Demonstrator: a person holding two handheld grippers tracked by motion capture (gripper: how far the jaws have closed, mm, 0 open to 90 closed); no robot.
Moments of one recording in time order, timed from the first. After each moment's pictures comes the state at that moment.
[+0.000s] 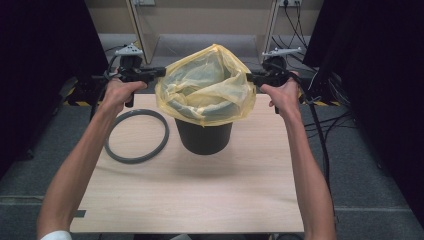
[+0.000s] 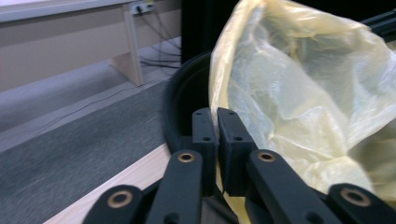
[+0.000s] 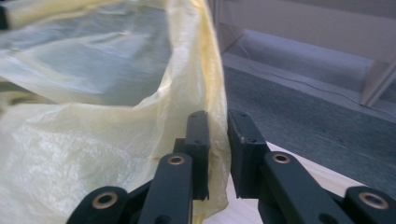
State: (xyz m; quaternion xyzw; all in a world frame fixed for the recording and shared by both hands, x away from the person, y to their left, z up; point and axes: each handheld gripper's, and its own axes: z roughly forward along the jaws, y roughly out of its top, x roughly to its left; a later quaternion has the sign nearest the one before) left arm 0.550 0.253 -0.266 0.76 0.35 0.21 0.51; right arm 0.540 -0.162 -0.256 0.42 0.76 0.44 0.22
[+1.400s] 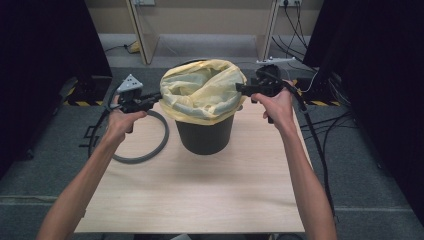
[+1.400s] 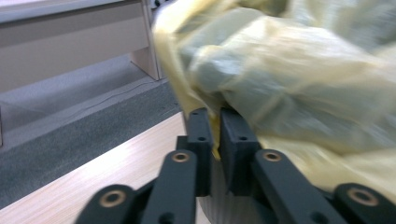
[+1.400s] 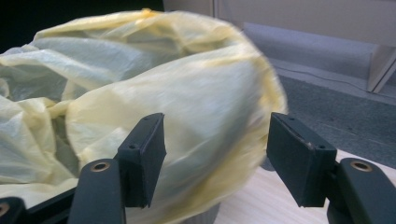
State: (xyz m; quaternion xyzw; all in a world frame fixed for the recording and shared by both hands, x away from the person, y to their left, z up) left arm 0.489 0.254 -0.324 0.76 0.33 0.25 0.50; right arm 0.512 -0.140 -0.265 0.44 0.75 0.45 0.20
